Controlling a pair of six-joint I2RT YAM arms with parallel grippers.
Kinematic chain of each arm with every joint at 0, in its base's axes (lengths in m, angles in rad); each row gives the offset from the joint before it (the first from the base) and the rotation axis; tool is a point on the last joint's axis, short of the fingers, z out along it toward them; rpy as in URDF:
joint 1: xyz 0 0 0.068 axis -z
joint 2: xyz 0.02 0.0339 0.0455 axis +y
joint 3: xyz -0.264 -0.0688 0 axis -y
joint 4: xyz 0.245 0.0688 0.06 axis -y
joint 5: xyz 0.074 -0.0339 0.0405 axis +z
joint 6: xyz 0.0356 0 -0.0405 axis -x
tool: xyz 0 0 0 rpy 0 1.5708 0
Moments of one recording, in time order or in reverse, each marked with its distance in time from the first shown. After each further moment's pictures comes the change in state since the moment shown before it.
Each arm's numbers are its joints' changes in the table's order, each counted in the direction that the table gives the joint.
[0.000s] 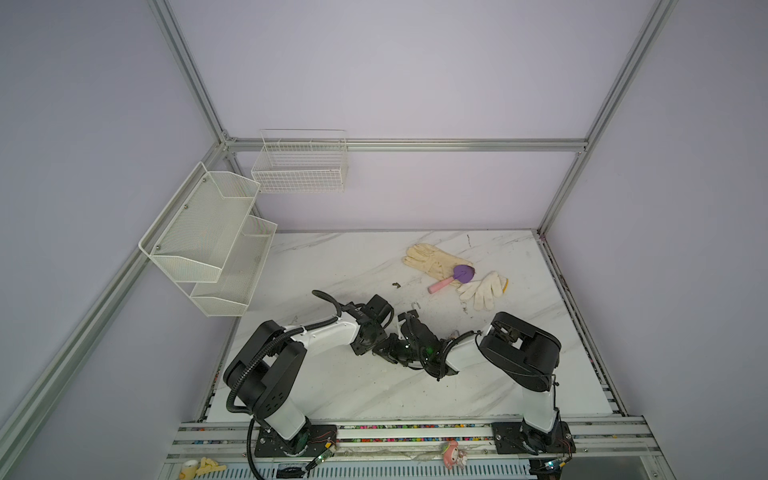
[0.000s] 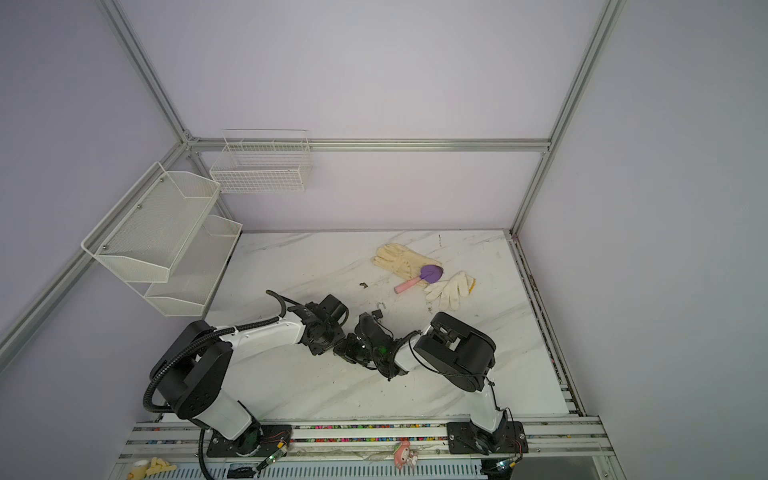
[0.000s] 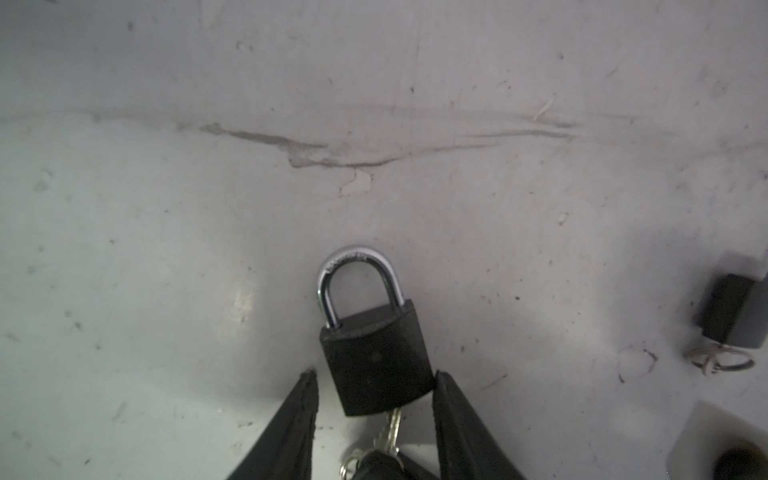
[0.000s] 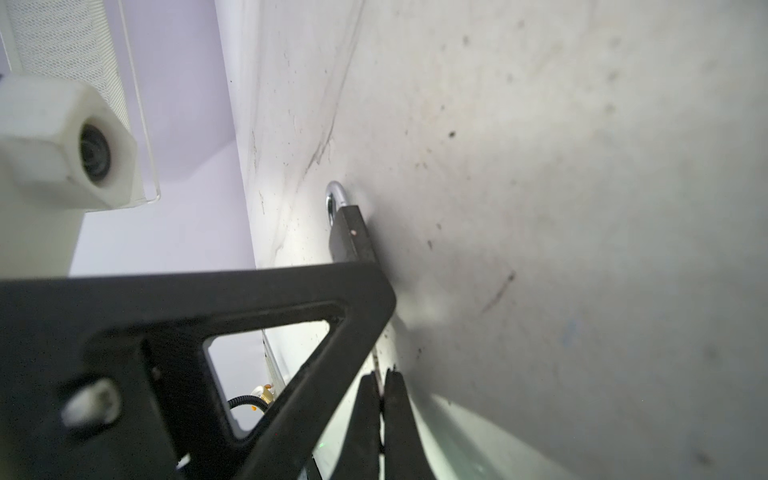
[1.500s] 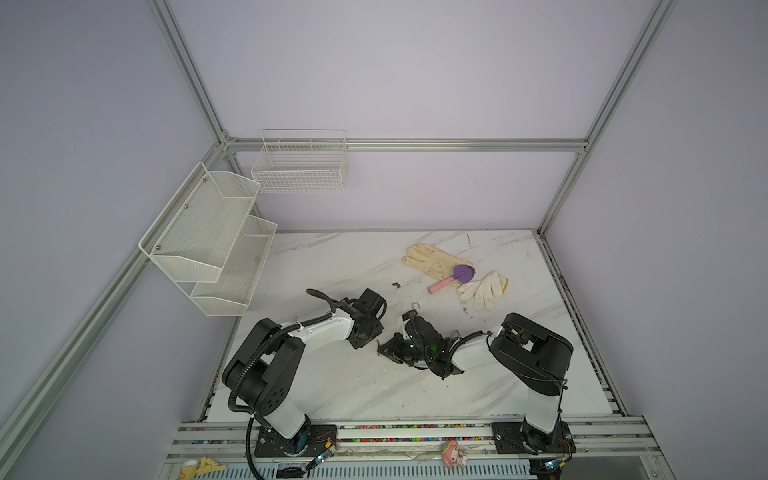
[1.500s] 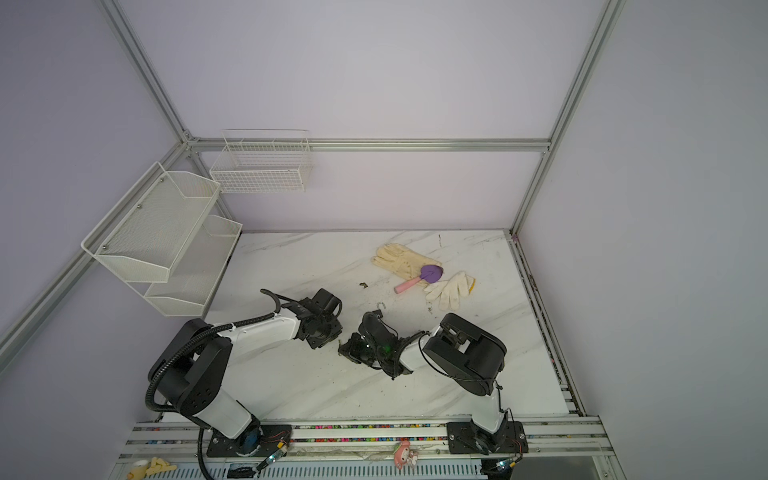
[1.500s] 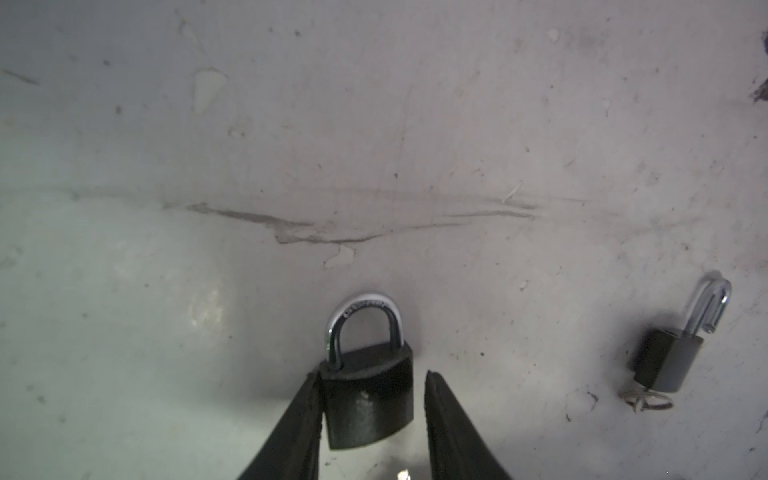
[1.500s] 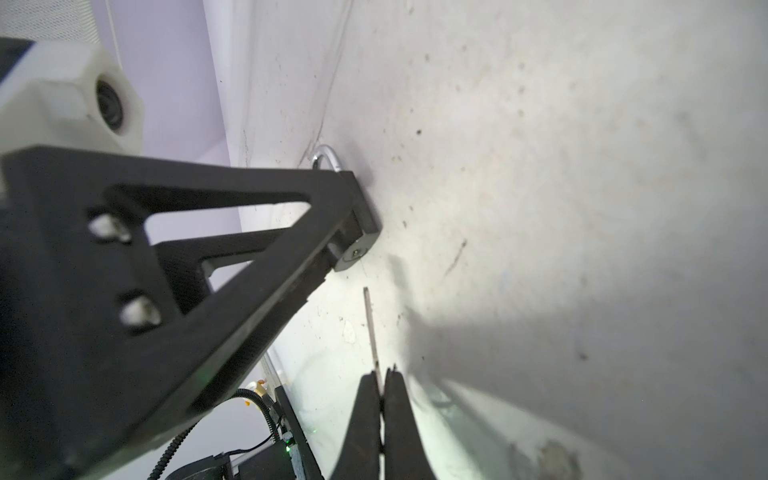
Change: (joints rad) left arm -0.075 0.005 -0.008 0.088 -0.044 -0.024; right arm 0.017 -0.082 -0.035 -0.080 0.019 0.029
